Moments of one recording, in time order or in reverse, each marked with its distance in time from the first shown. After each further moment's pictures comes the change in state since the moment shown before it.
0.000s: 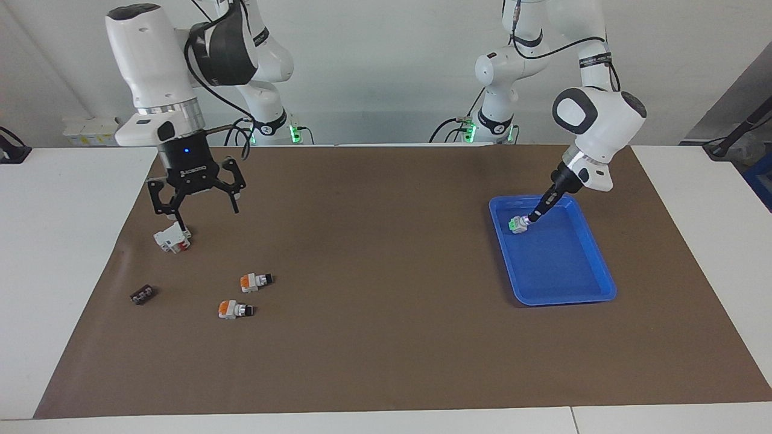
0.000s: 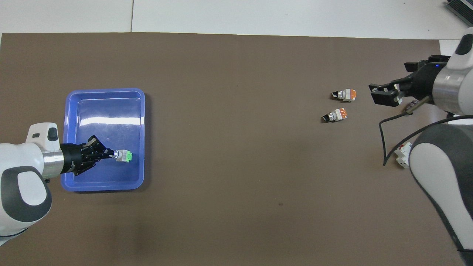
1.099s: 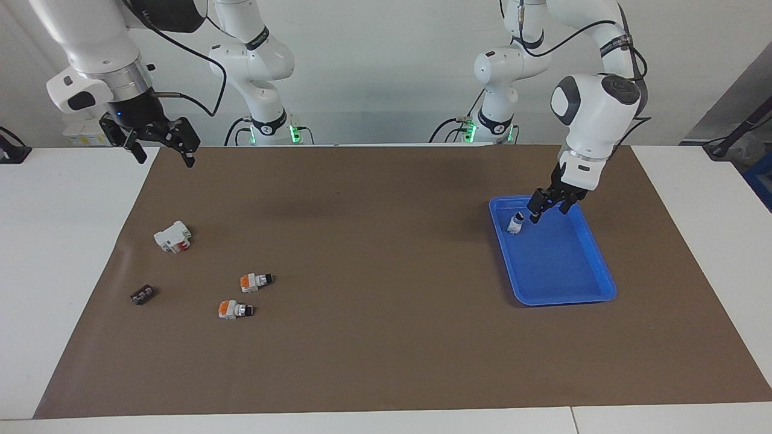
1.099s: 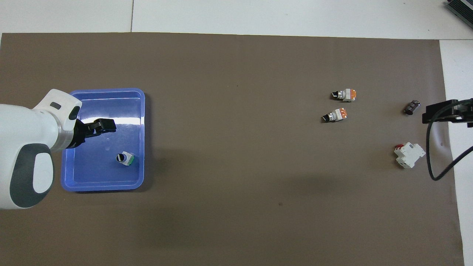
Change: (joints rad) left arm -0.131 0.058 0.015 0.278 0.495 -0.128 0.089; right arm 0.169 -0.003 -0.242 0.234 -0.113 -0.647 0.560
